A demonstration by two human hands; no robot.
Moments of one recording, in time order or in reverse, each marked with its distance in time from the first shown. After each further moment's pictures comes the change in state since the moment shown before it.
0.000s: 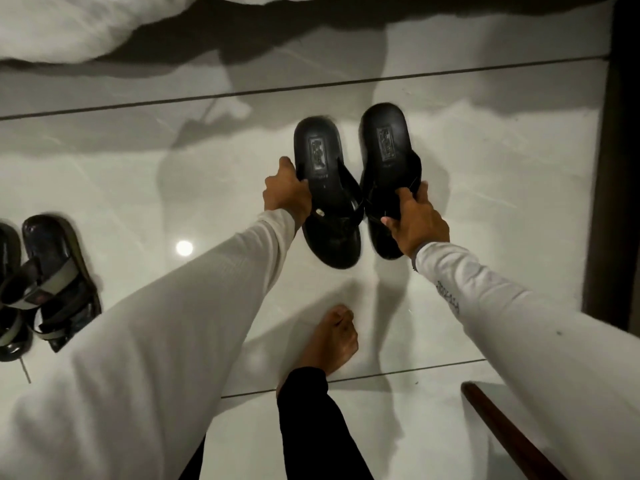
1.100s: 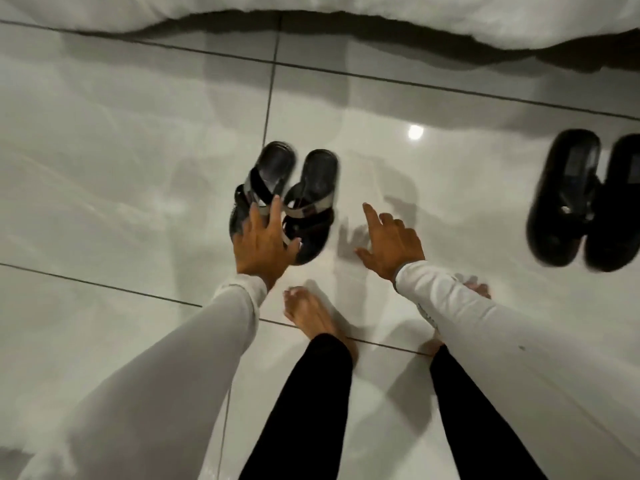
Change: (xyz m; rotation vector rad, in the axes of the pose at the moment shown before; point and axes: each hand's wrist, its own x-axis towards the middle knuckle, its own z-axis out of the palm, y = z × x) left_hand -0.116 -0.385 -0.351 0.554 0.223 0.004; right_hand -0.218 -0.399 0.152 -0.314 -0.185 -0.507
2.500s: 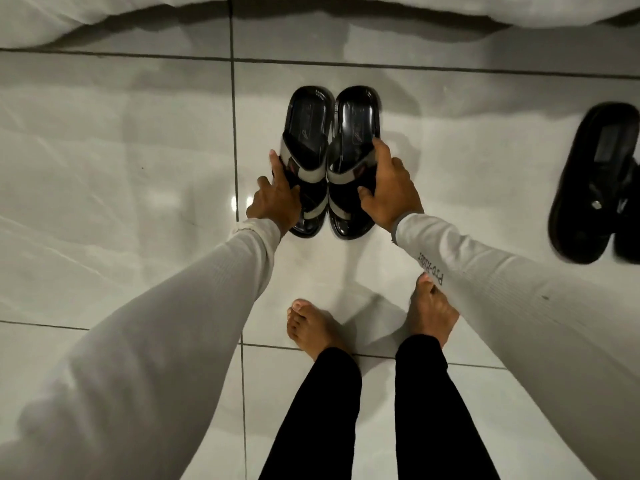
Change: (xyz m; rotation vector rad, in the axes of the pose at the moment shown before) left_hand 0.148 0.068 -0.019 -0.193 -0.237 -0.051; right_hand 0.119 0.016 -0.045 0.593 0.238 0.135
